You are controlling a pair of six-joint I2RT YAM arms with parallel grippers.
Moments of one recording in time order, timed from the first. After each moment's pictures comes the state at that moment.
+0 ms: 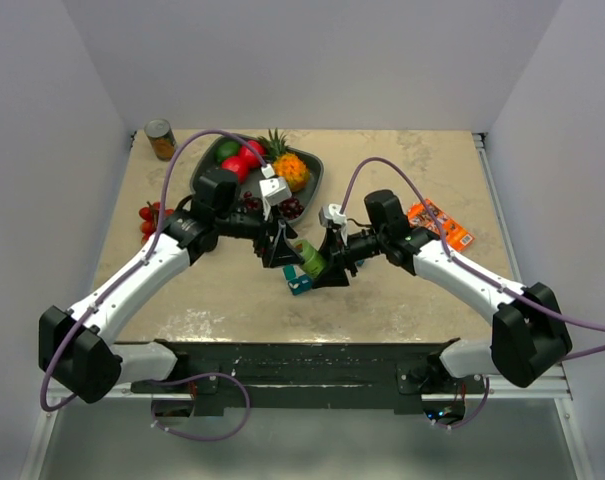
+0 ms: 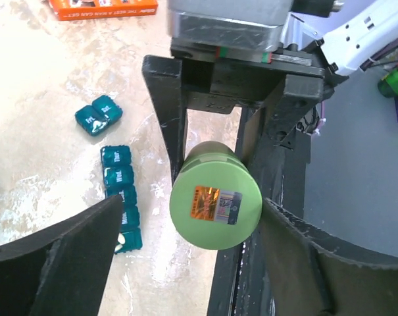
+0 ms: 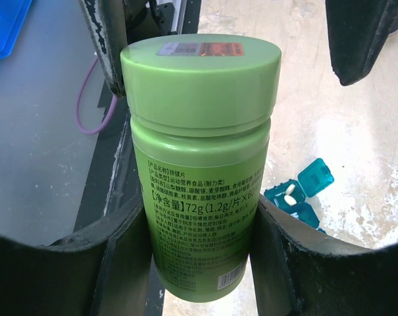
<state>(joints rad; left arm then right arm) -0.52 1.26 1.08 -0.36 0.88 0.06 0.56 1.35 0.90 -0.20 -1.10 -0.28</state>
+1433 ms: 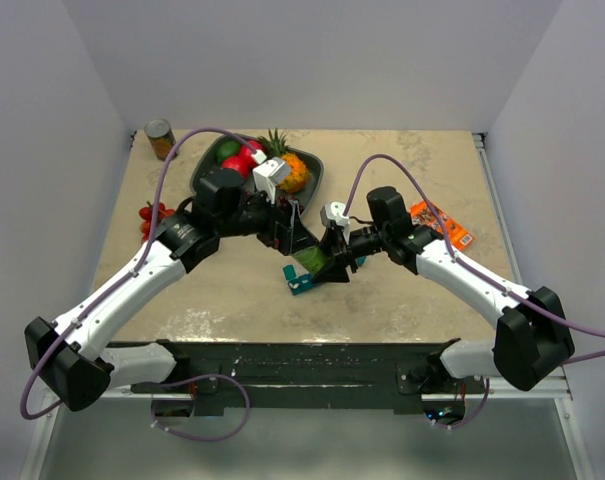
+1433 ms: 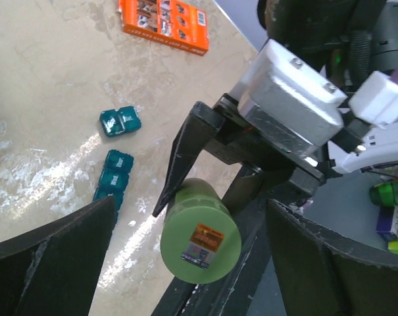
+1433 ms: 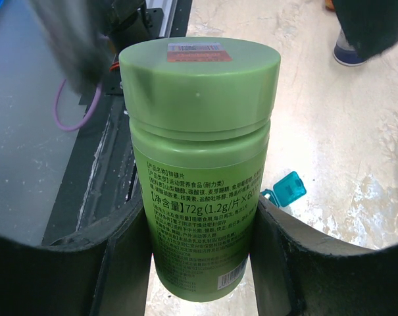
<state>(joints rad) -0.64 1.19 1.17 -0.38 0.49 -0.37 0.56 1.33 0.92 -0.19 -1.08 -0.38</state>
